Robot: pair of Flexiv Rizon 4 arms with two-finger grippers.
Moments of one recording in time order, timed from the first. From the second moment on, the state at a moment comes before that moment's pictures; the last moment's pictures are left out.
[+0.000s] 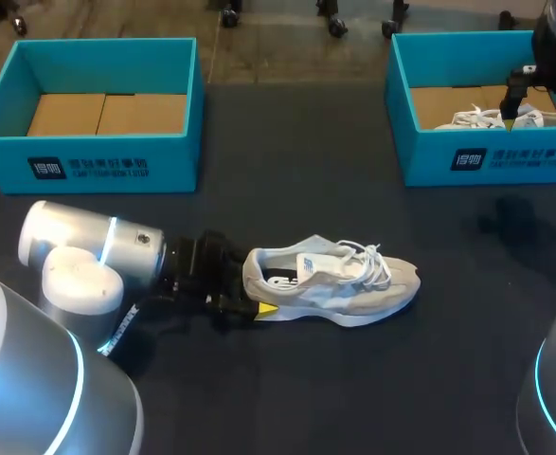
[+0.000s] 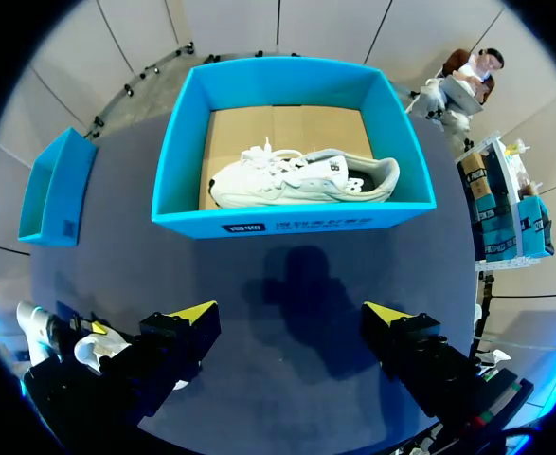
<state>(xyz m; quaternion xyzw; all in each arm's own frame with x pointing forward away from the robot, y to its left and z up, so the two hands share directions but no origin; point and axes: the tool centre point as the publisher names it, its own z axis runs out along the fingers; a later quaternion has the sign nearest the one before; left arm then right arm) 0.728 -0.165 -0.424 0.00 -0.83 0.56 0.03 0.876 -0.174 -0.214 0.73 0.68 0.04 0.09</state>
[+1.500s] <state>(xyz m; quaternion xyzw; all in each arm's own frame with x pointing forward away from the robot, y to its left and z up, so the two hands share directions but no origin) 0.728 -0.164 -0.423 0.00 -0.83 0.56 0.03 0.847 -0.108 -0.197 0.73 0.68 0.04 0.07</state>
